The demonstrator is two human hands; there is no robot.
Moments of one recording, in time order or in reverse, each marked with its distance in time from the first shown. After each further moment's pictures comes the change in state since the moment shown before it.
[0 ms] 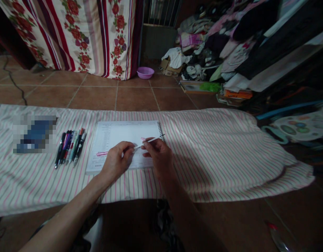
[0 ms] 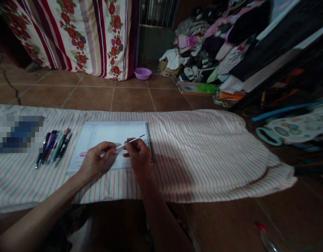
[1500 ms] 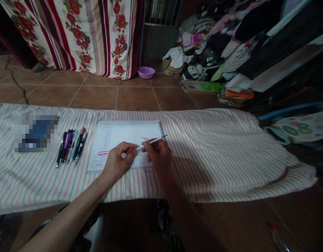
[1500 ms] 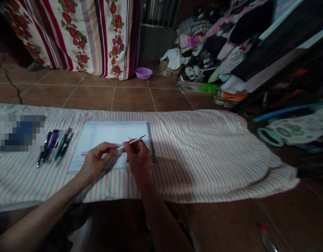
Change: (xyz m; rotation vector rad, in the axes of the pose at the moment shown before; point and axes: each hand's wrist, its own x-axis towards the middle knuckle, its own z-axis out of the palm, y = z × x) left_hand -0.004 0.008 0.002 -0.214 0.044 -0.097; right_hand -0.008 -0.008 0.001 -0.204 -0.014 -0.108
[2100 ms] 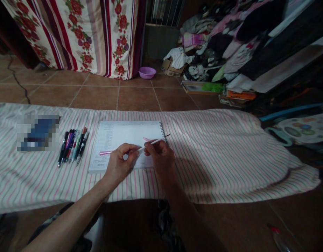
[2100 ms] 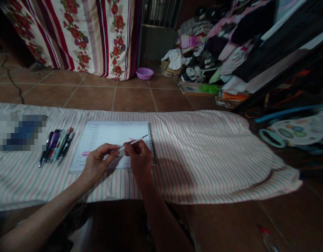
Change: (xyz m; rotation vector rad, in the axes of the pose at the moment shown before) left_hand -0.005 0.001 0.003 -0.041 0.040 -0.012; right_hand -0.001 -0.001 0.002 0.011 0.045 0.015
